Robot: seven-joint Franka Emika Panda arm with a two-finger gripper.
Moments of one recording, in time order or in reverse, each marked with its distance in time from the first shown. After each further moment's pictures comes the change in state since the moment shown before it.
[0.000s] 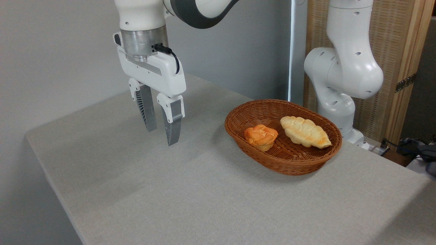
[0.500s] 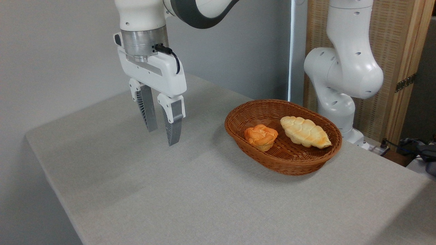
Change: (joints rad) arm 0.003 0.000 -0.001 0.000 0.000 -0.005 0.000
